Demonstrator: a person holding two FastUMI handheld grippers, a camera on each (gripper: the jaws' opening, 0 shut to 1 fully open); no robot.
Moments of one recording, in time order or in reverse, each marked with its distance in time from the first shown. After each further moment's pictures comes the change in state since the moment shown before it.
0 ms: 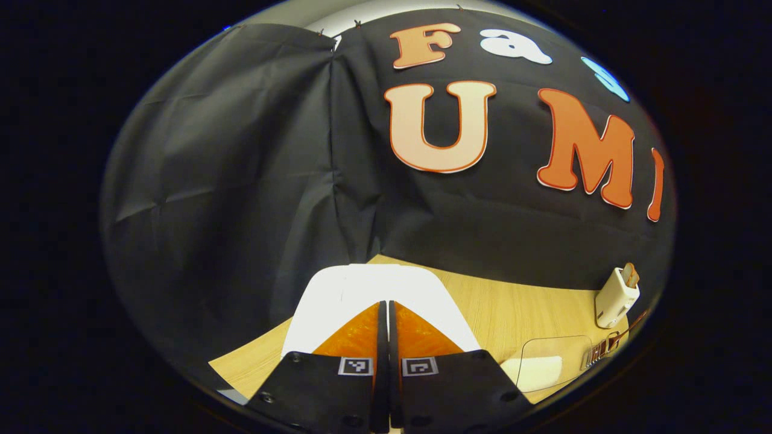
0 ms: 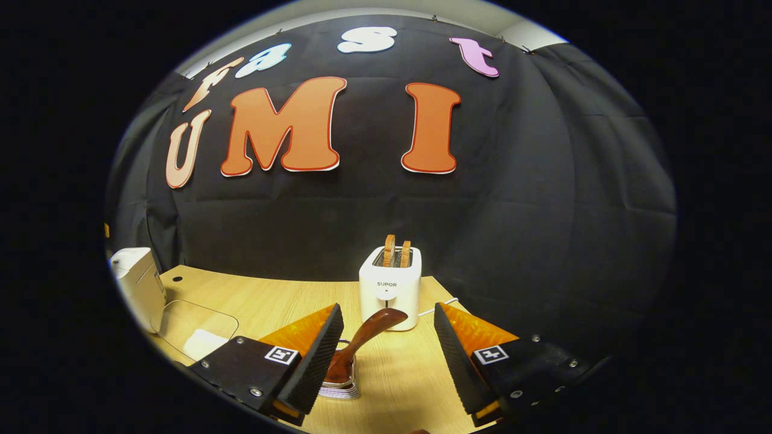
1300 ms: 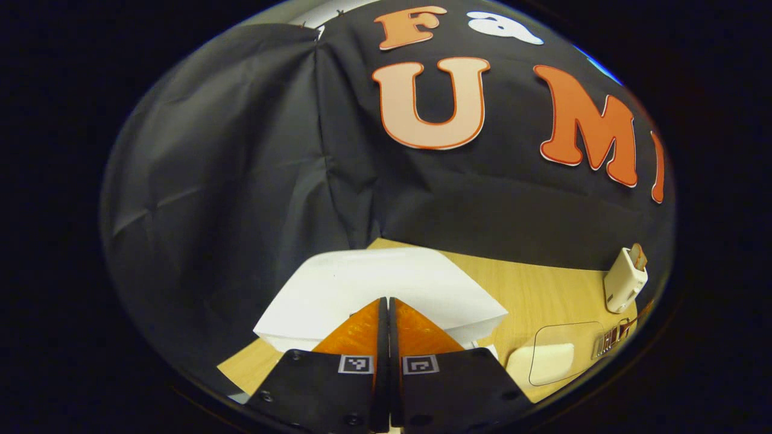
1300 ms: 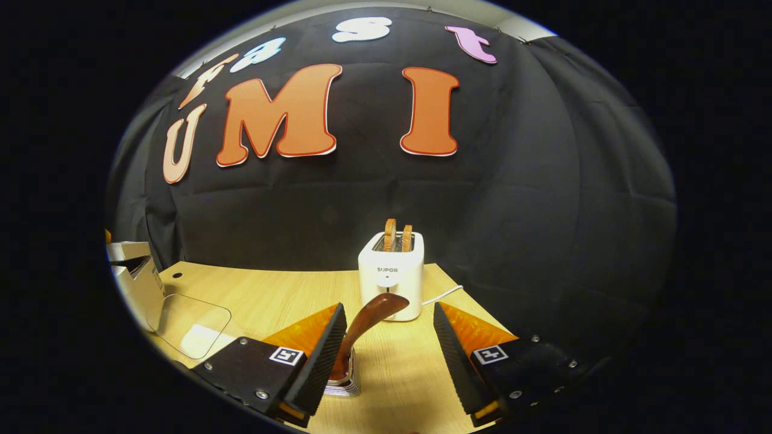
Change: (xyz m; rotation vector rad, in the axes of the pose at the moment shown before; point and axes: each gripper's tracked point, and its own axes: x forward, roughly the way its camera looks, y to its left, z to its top) left arm 0.013 -0.001 0.005 0.095 0.005 0.042; right arm 0.018 -0.002 -0.029 0.036 0.065 0.013
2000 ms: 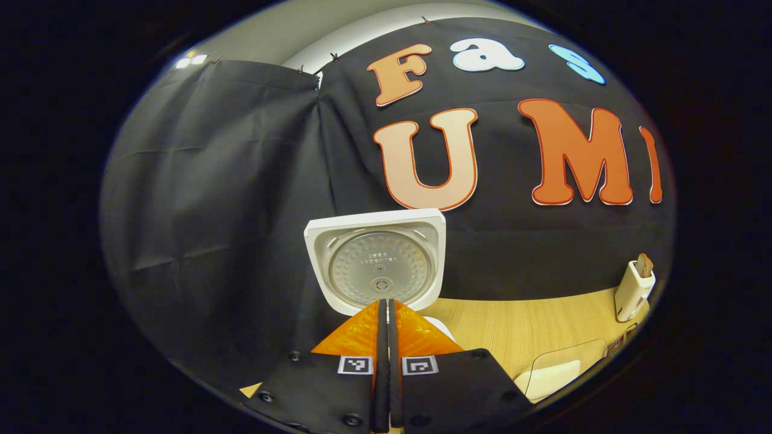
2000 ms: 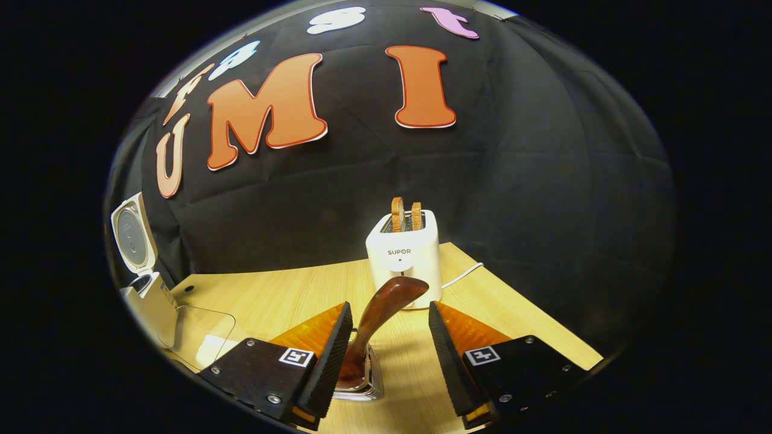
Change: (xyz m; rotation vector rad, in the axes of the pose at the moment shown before) left arm -0.034 -0.004 0.058 0.030 -0.220 0.057; right arm 0.029 0.021 -0.027 0.136 0.073 0.057
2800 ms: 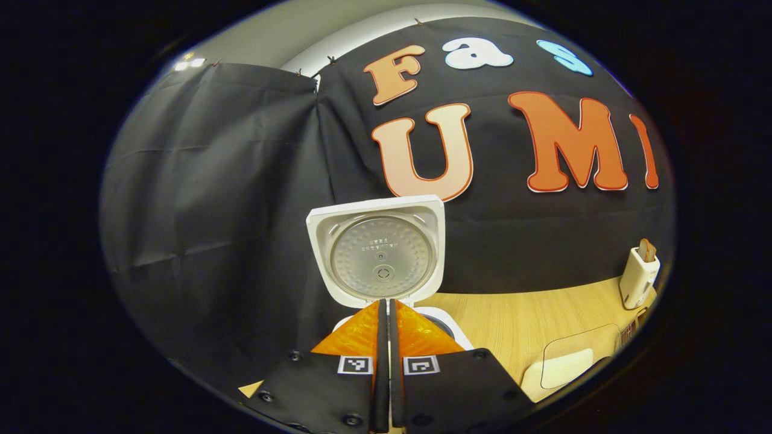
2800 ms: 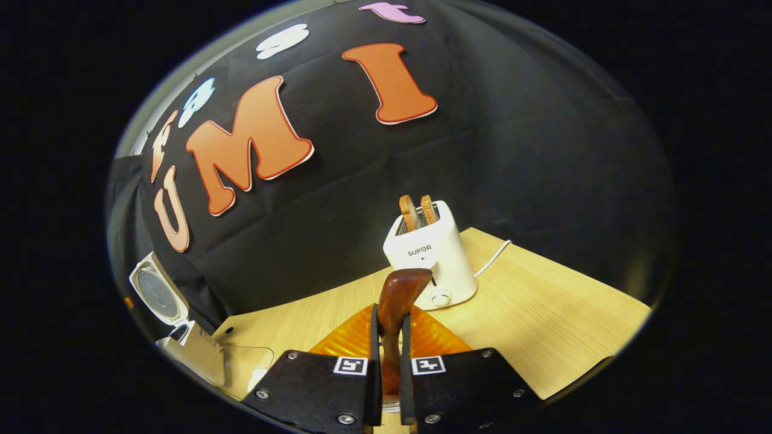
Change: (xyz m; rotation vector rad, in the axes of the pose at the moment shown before) left arm -0.009 0.003 -0.028 0.026 -0.028 0.005; right arm 0.011 0.023 0.003 0.250 -0.007 0.089
